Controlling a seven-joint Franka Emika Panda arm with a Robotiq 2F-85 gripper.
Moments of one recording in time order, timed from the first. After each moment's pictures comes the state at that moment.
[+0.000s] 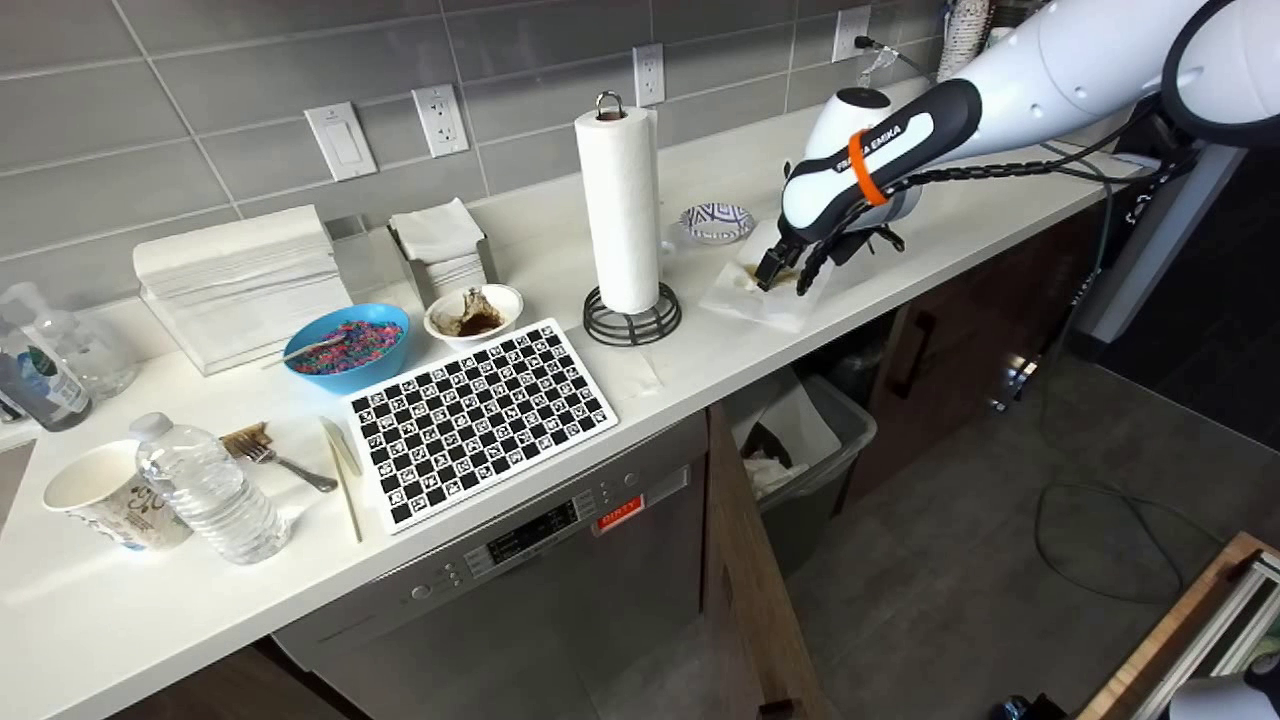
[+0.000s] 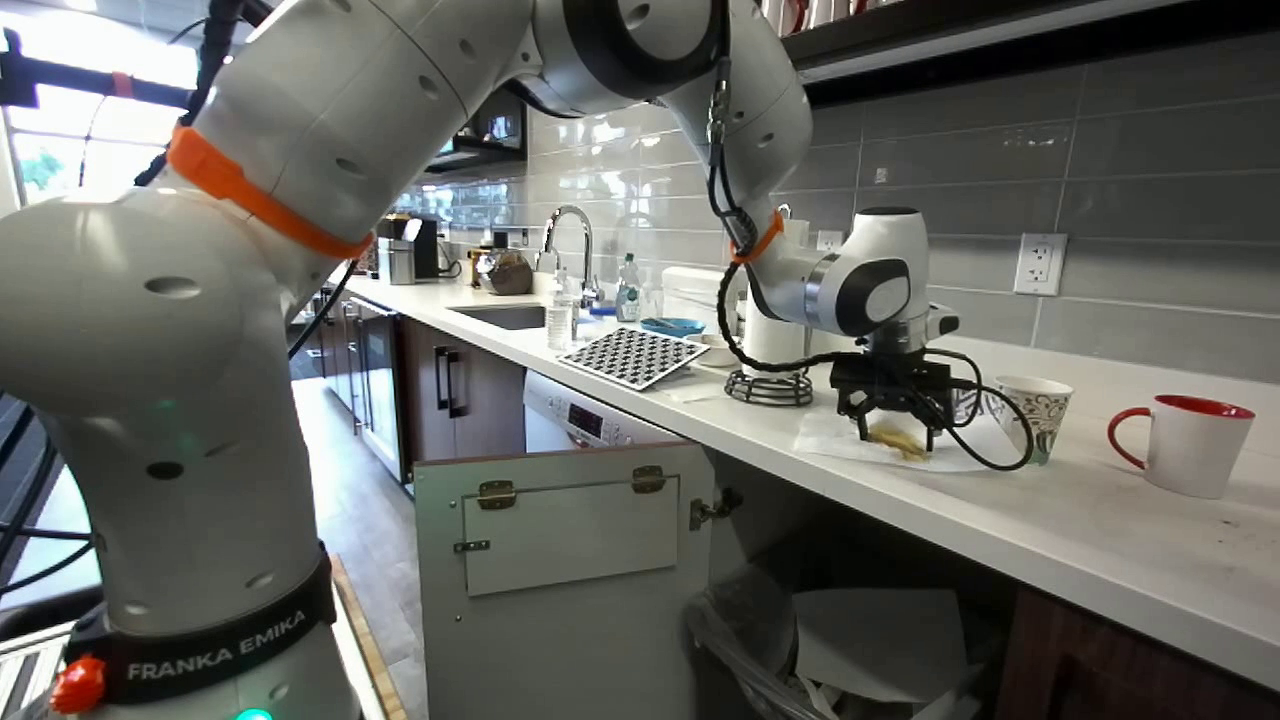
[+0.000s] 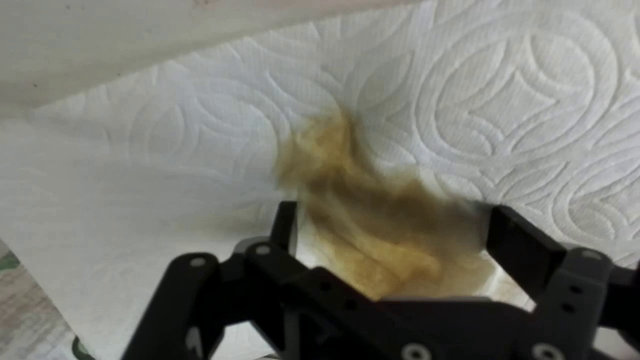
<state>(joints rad) -0.21 0.68 0.08 -1.65 -0.02 2.68 -0.46</state>
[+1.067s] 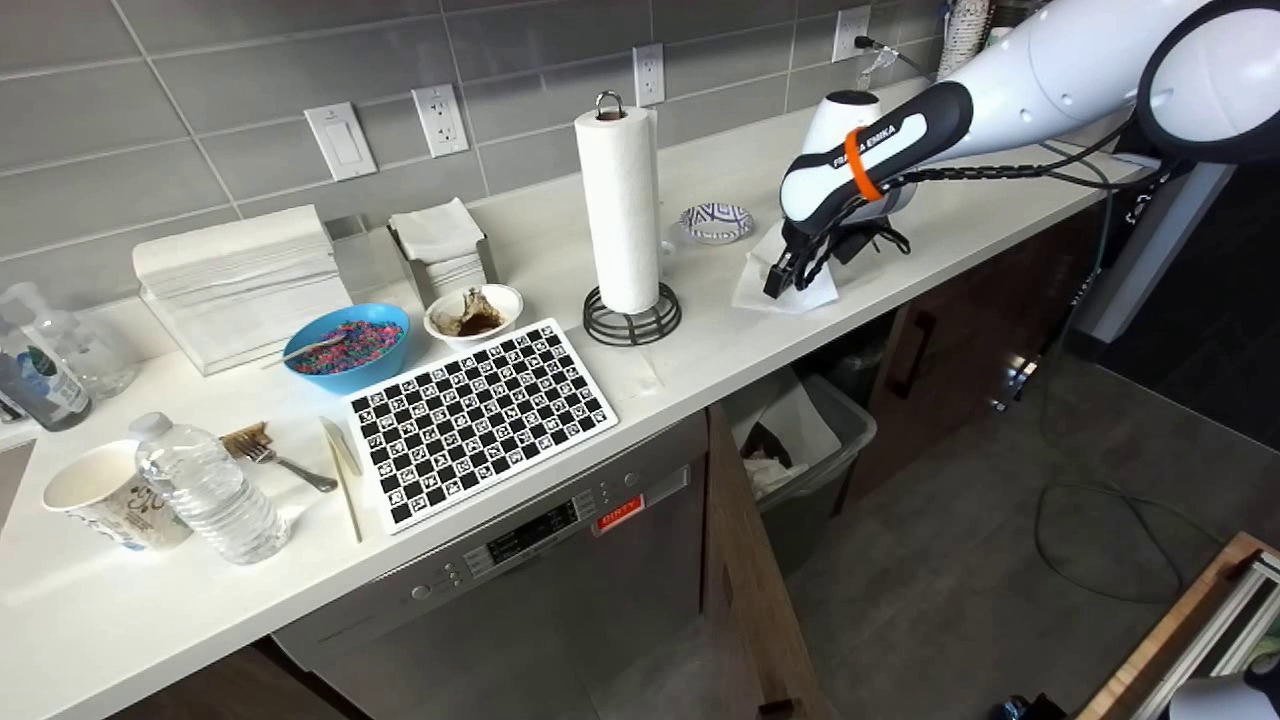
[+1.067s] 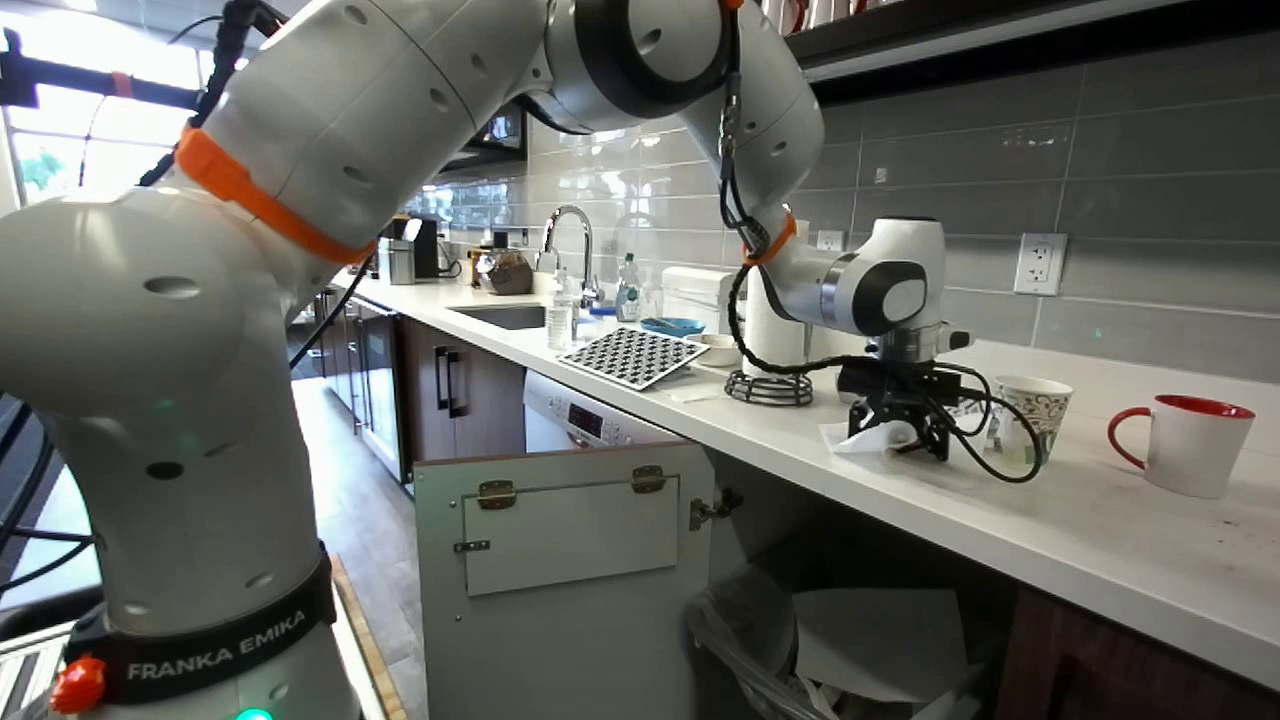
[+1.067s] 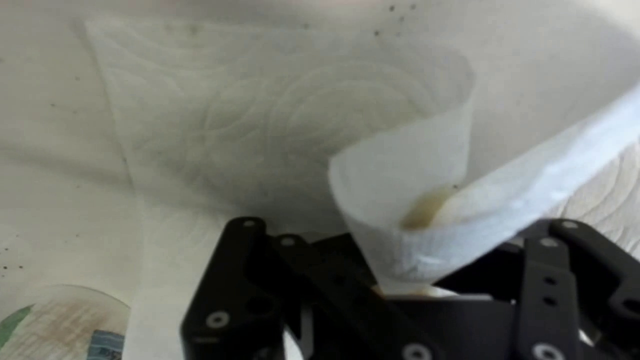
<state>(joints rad) -0.21 0.73 0.07 -1.56 -0.03 2.50 -0.46</state>
